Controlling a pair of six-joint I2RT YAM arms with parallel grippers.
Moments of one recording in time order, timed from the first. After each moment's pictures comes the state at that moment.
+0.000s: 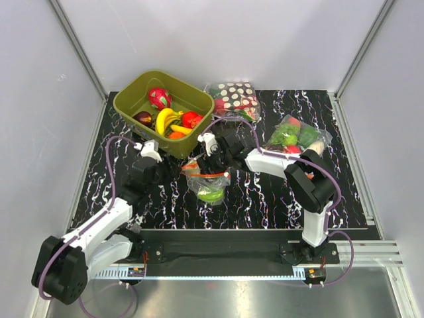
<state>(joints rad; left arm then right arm) -0.42 0.93 0.44 0.01 -0.04 -0.59 0.73 1.90 1.20 -0.09 -0.40 0.02</state>
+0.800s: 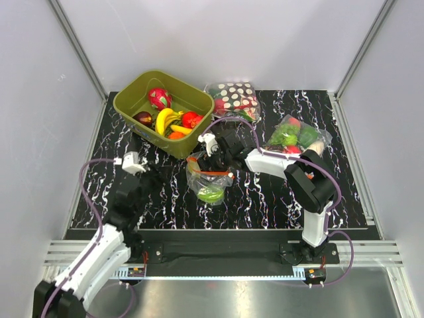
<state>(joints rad) -0.37 0.54 0.21 0.11 -0.09 -0.68 0.74 1.90 1.20 -0.10 -0.38 0.03</state>
